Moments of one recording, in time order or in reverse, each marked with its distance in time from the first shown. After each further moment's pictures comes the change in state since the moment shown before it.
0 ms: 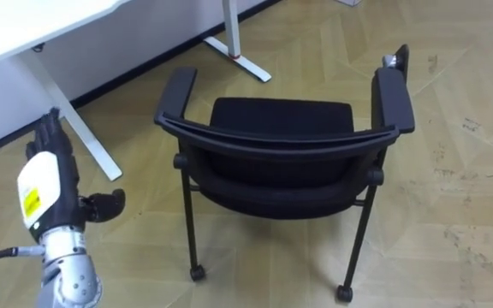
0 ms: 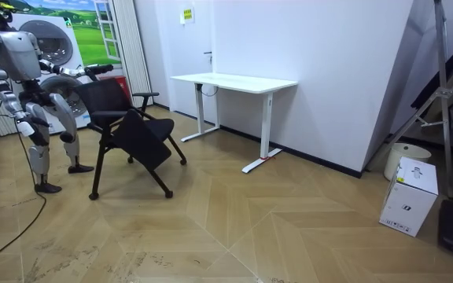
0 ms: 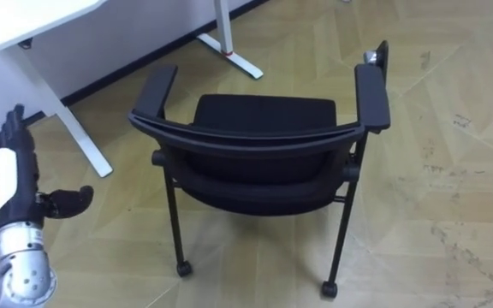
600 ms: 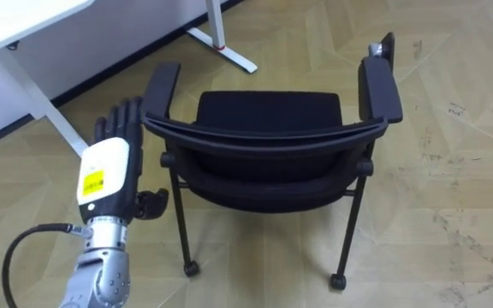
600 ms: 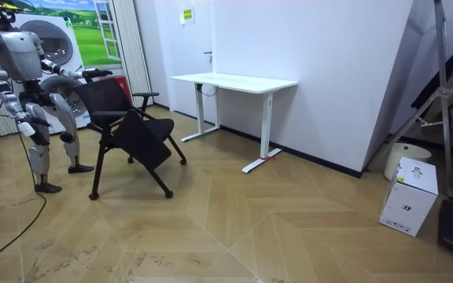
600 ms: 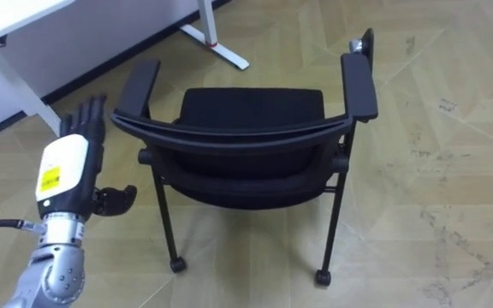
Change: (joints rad) left arm -0.016 0.001 -0.152 -0.025 0.182 0.017 -0.072; right arm -0.030 0.003 0.002 0.010 -0.014 0.001 0.027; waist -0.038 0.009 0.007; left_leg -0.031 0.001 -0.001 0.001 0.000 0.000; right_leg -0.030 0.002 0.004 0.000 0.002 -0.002
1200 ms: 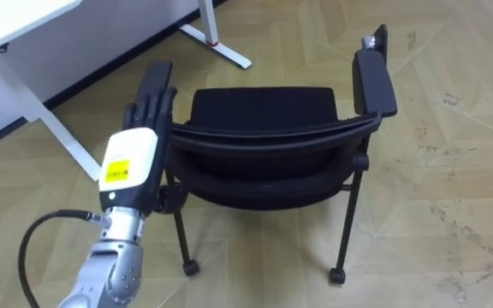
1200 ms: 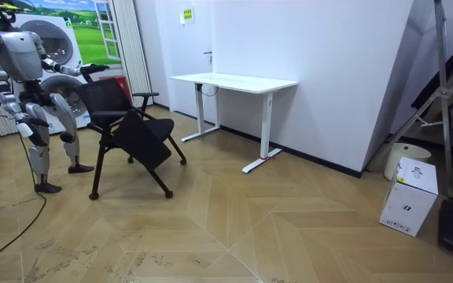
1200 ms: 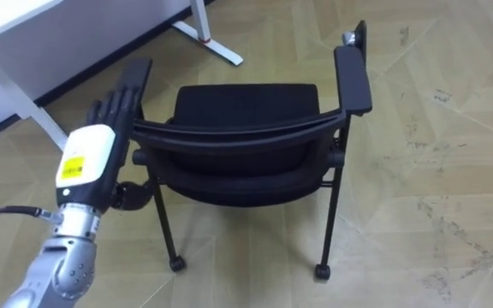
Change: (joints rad) left arm -0.013 0.070 -0.064 -0.139 0.041 0.007 -0.024; right arm -0.004 -0.006 0.001 0.033 0.002 0.000 0.003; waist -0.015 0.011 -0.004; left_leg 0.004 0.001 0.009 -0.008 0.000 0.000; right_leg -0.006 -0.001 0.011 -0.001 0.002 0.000
